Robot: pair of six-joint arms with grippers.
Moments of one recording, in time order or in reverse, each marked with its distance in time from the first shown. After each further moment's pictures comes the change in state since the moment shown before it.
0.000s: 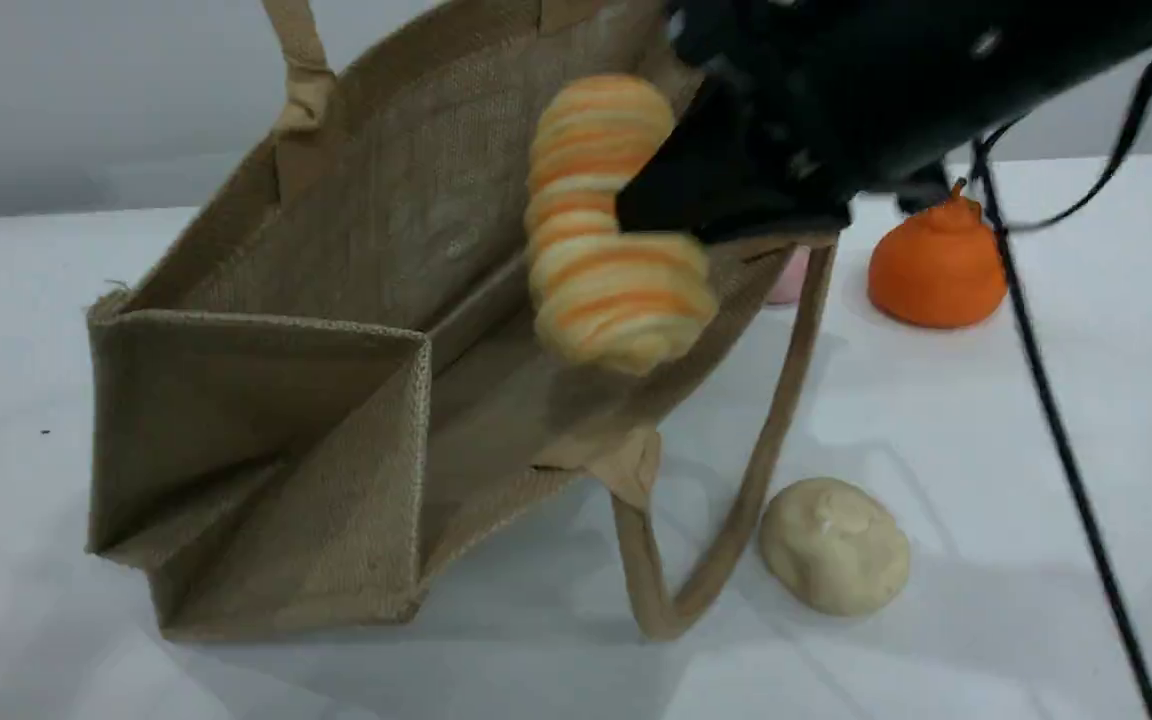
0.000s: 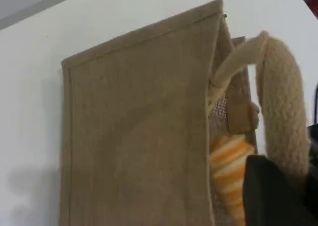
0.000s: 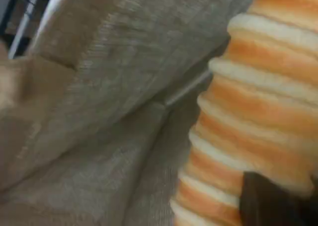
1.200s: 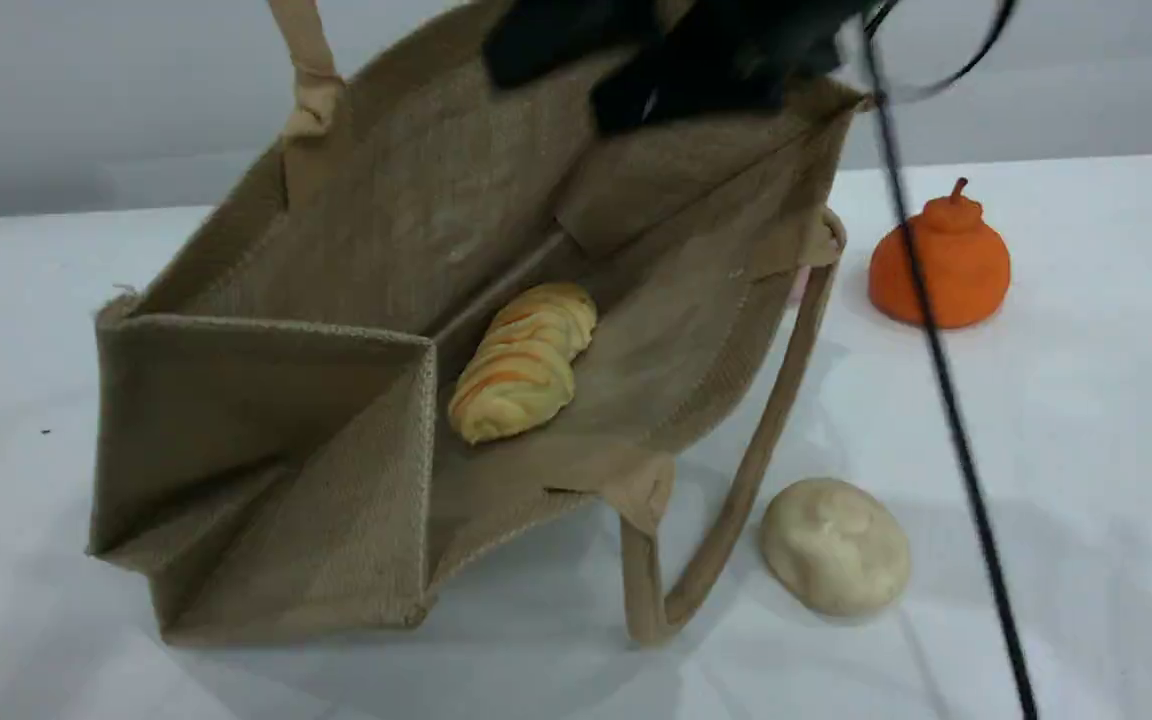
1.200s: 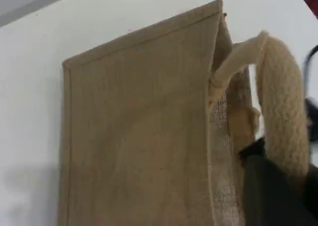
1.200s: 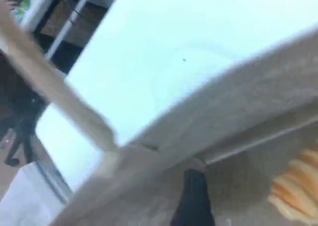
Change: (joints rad) left arm 0.000 0.015 0.000 -0.006 0.000 0.001; right arm -0.061 0.000 -0.207 -0.116 0.156 0.009
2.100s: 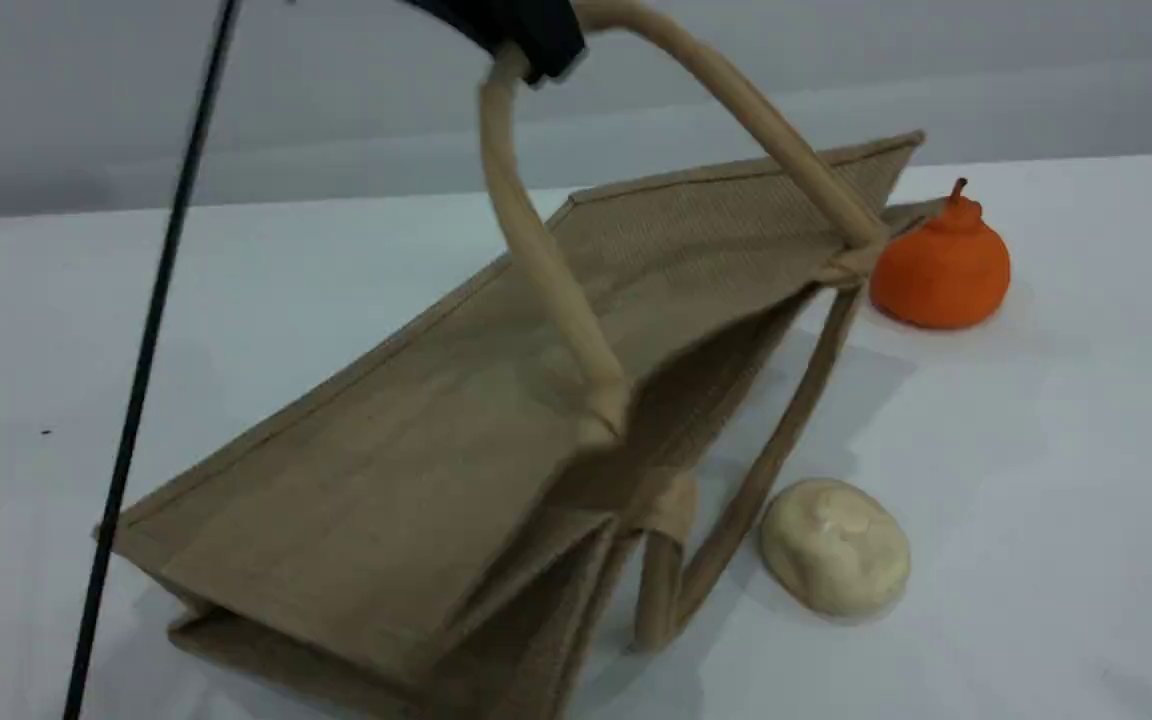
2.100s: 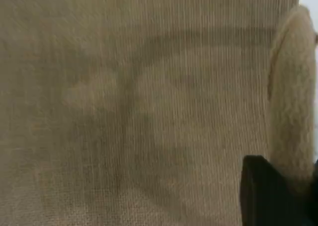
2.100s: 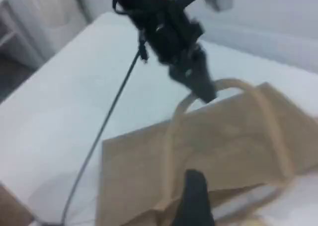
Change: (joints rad) left arm -0.148 0.346 0.011 -0.024 -0.003 0.063; right arm -0.206 -0.908 0.002 -0.801 0.272 0.719
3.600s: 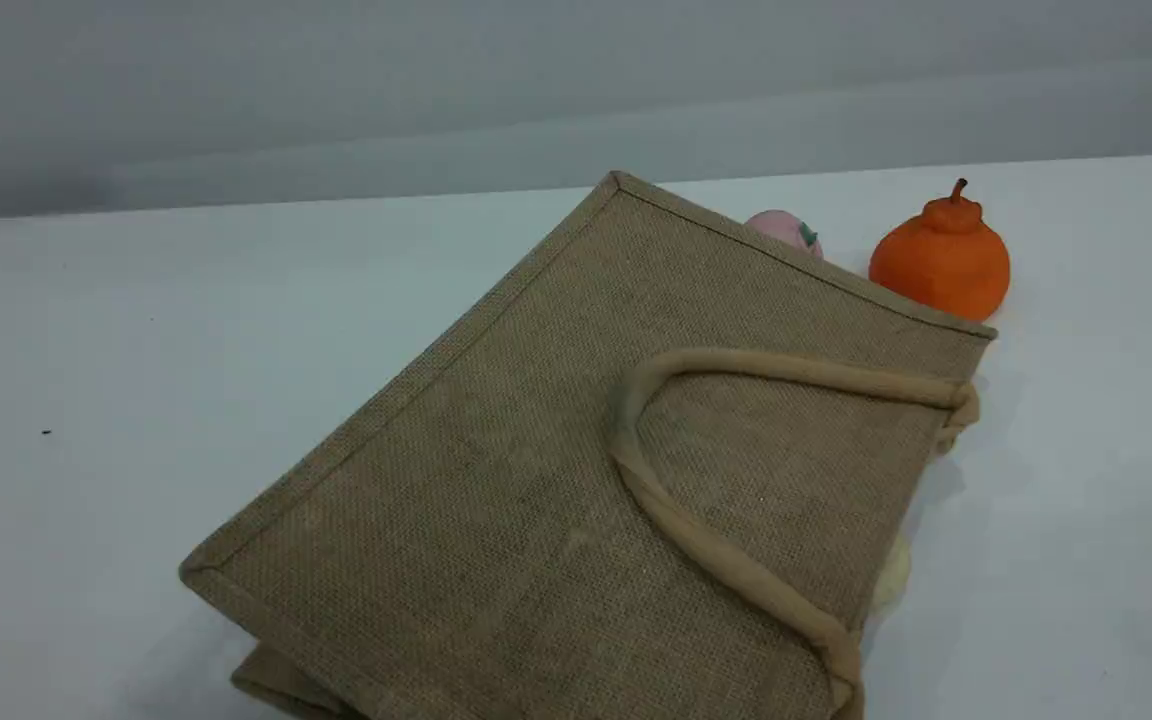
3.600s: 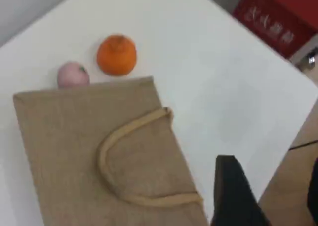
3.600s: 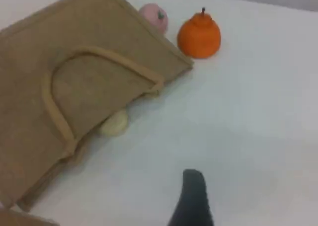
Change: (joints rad) left arm -0.227 -0.625 0.020 0.206 0.008 -0.230; right arm 0.001 -0.828 0.547 -0.551 0.192 0.331
